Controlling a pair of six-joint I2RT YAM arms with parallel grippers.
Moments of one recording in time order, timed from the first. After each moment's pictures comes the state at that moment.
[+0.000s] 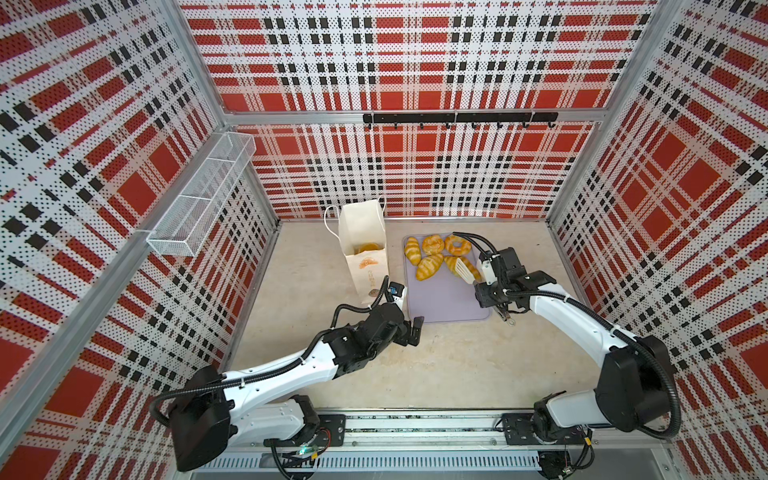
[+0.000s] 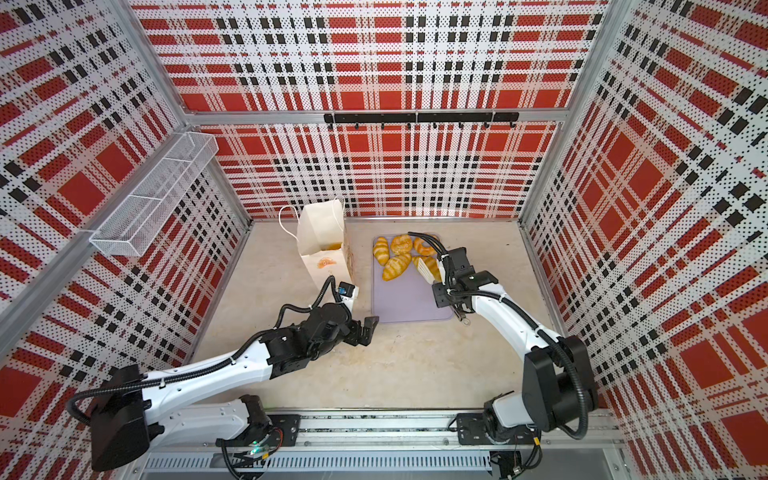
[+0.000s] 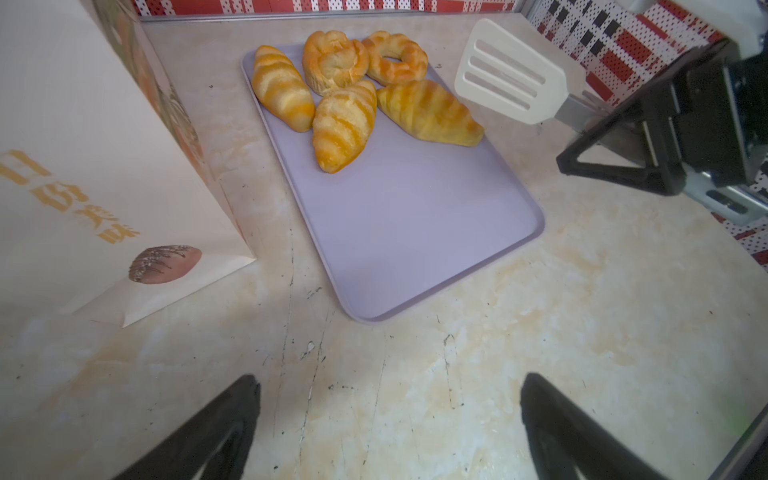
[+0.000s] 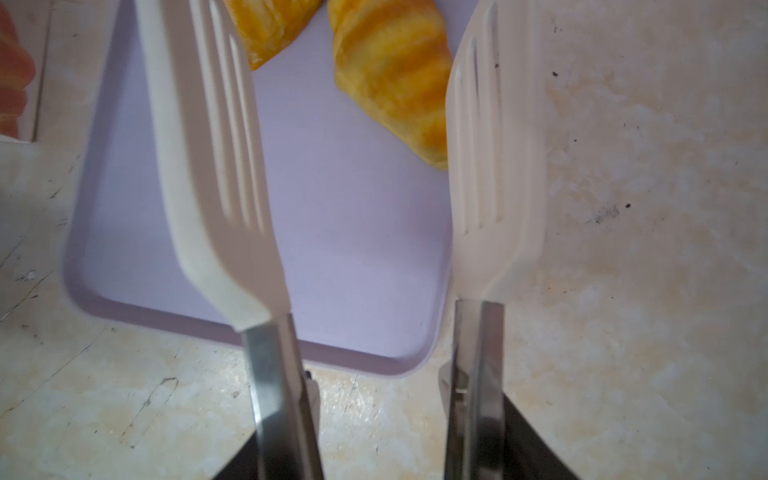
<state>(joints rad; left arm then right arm) -0.97 1.19 0.72 -0.15 -0.32 -0.45 0.33 1.46 1.04 -0.63 0.08 0.05</state>
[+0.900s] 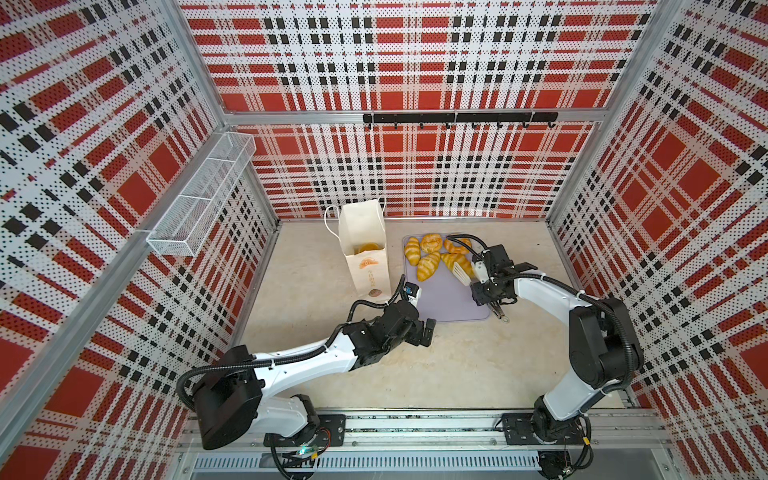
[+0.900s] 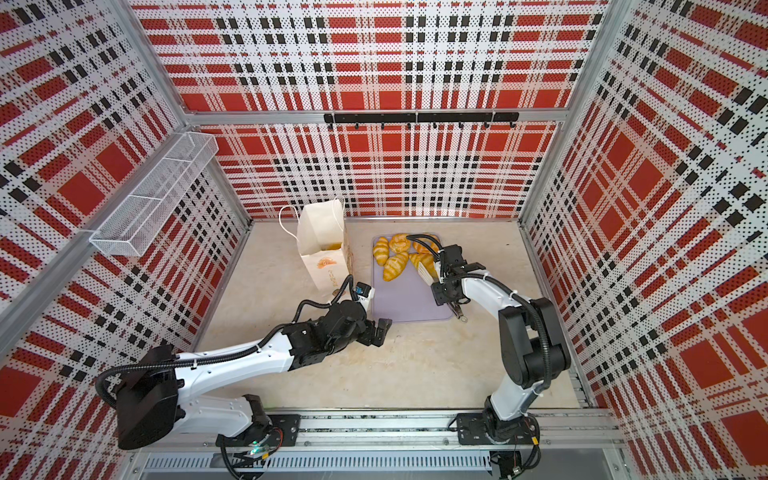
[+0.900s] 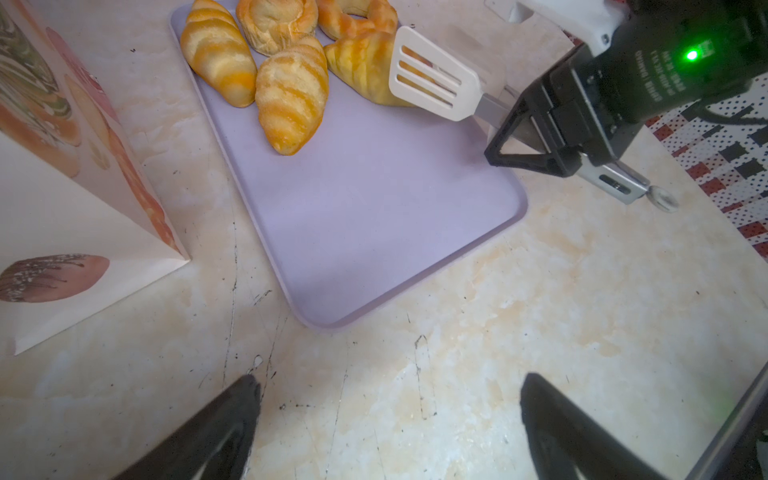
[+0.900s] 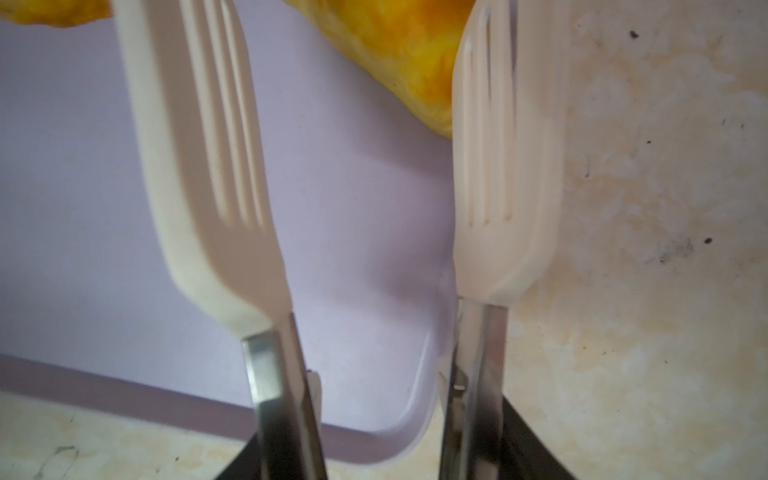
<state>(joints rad) -0.99 1.33 0.78 -0.10 -0.26 -0.46 0.30 1.64 1.09 -0.61 0.02 -0.03</state>
